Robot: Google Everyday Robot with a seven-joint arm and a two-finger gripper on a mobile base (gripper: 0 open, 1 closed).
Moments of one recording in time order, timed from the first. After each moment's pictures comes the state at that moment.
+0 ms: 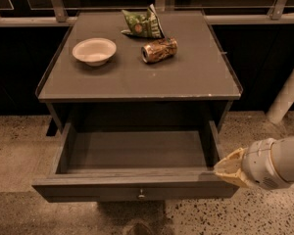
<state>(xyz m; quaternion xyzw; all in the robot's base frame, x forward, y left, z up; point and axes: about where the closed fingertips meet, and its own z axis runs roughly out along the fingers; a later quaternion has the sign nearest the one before) 0.388 -0.199 0.750 -0.51 0.80 0.12 0.28</state>
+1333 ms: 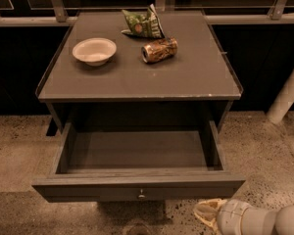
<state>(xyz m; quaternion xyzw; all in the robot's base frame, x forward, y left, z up) 0.343 -0.167 0.609 -0.46 0.80 0.12 0.36</state>
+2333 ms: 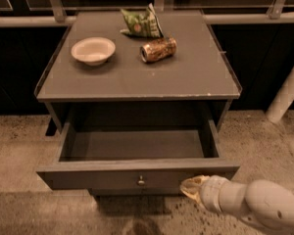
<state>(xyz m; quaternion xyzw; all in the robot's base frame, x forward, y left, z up) 0.430 -0.152 0.575 -0.47 0.78 0.10 0.40</state>
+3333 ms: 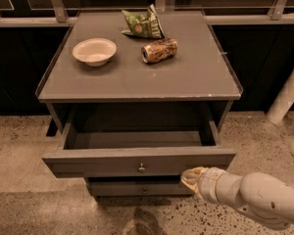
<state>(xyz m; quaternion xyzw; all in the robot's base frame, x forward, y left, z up) 0.458 -0.152 0.582 -0.47 0.78 0.07 0.40</state>
